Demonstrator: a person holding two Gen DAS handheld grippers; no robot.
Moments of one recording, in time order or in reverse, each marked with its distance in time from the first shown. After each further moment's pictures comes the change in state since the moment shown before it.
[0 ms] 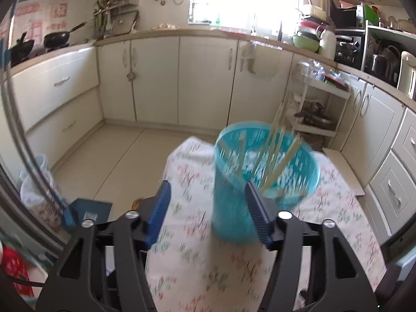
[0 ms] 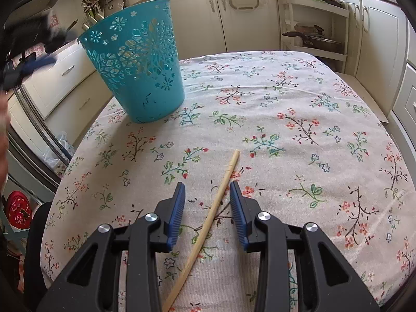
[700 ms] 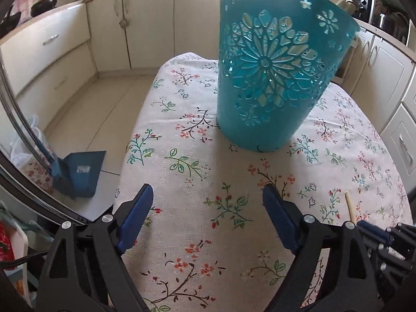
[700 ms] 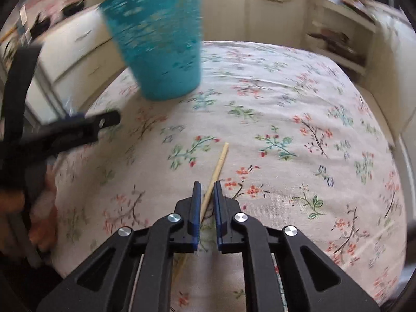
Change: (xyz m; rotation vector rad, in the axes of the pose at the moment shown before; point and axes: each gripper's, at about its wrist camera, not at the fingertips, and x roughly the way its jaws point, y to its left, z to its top) left arm 0.058 0.003 -0.102 0.042 0.253 -0.002; right arm 0.006 0.008 0.006 -0.137 0.106 0.016
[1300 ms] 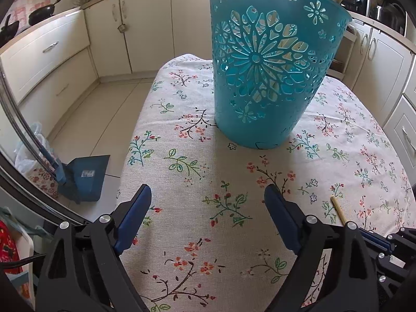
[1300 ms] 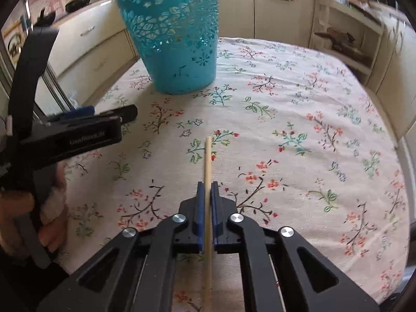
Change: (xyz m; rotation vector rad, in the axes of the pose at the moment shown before) left arm -0.001 -0.006 0.003 0.030 -0.002 0.024; right arm -0.003 0.013 -0.005 -0.022 0.028 0.039
